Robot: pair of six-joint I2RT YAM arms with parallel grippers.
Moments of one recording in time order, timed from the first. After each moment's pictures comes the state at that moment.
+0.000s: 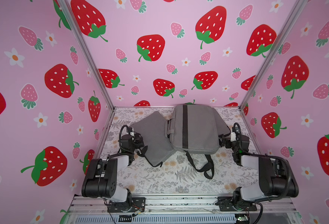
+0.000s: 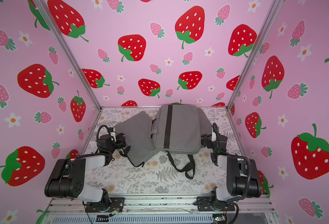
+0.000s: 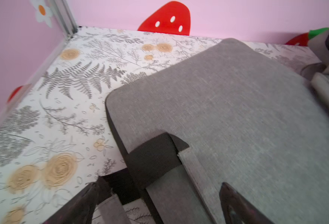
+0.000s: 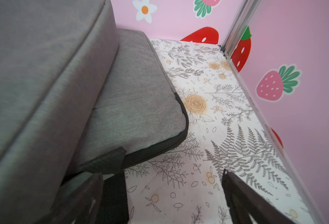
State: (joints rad) left arm 0.00 1.43 0.52 0.42 -0.09 -0.06; right arm -0.01 1.40 0.44 0.56 -0.03 -0.14
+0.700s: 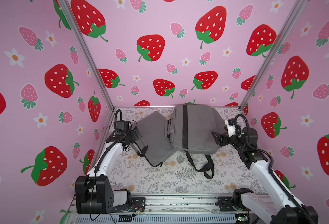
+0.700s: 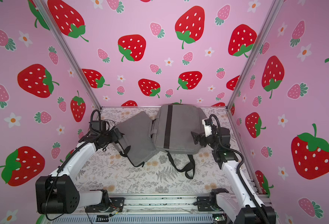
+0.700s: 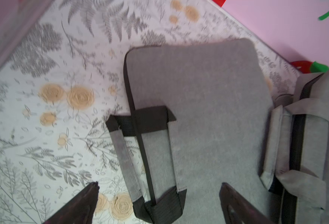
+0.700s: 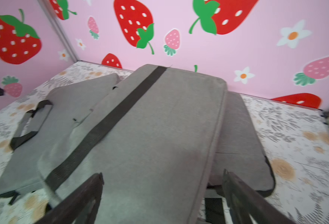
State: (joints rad) left arm 0.04 1.33 0.93 -0.53 0.04 -0.50; right arm 0.22 0.98 0.70 -0.08 -0.41 -0.08
